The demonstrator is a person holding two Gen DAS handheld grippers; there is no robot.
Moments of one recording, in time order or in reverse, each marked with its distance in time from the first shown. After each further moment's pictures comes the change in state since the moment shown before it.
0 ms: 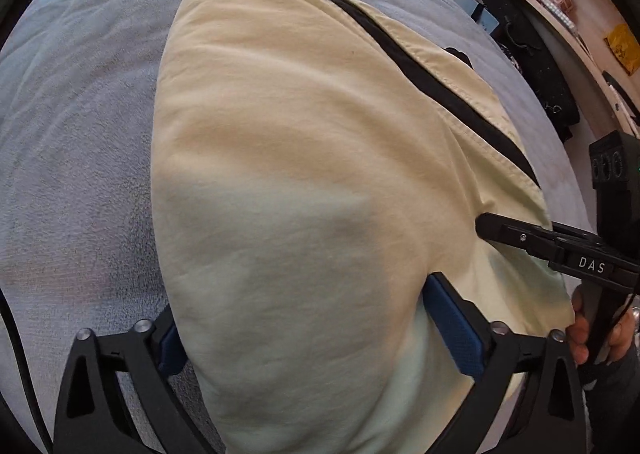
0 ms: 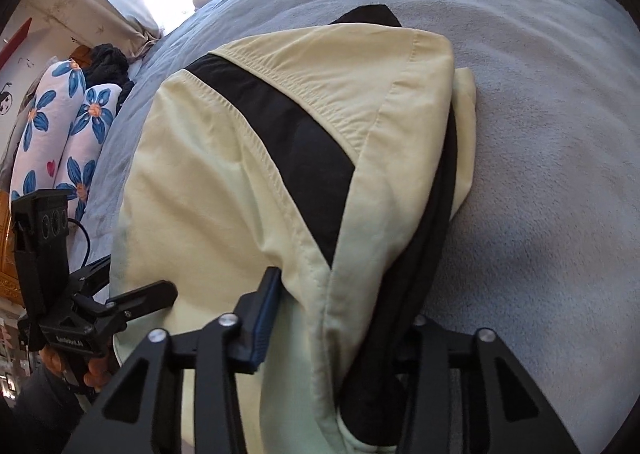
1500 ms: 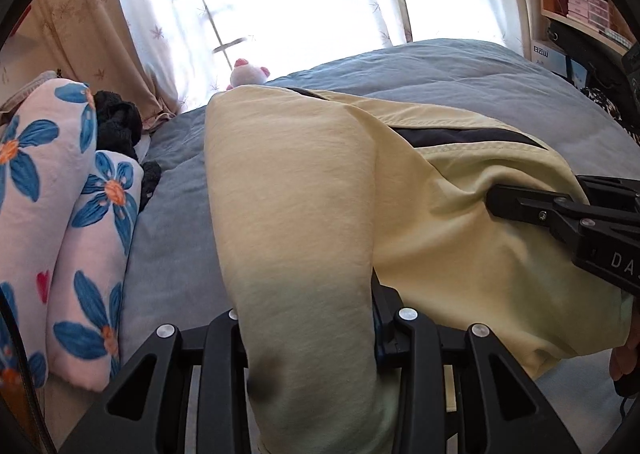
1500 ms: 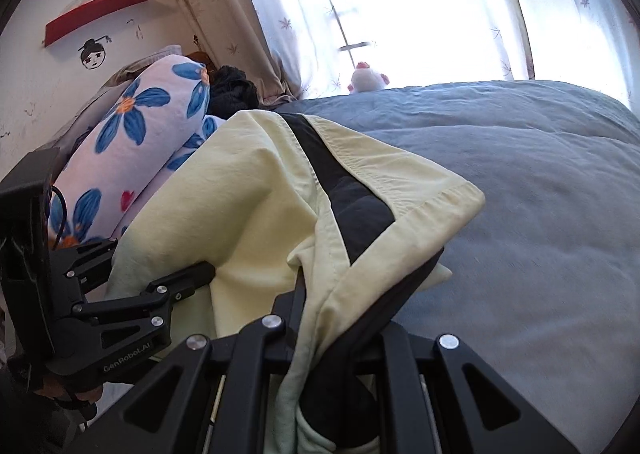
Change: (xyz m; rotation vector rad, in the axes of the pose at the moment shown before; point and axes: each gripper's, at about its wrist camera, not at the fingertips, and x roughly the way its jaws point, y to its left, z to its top) left arm -0.239 0.270 0.129 0.179 -0.339 0.527; right arm 0.070 0.392 0.163 -0.338 -0.363 0.151
